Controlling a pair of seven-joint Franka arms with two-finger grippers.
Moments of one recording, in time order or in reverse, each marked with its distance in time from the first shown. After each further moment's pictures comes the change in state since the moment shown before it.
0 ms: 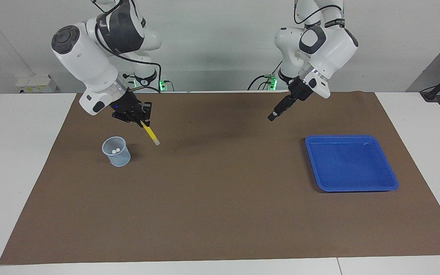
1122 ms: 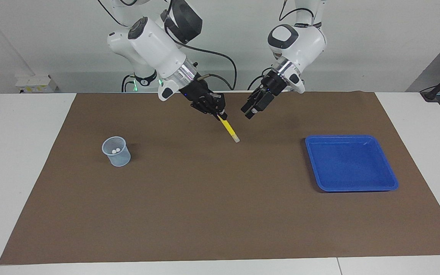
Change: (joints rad) left arm -0.296 0.066 -0.015 0.020 -0.525 0.470 -0.213; right arm 0.305 0.005 0.016 -0.089 0.317 0.518 0.514
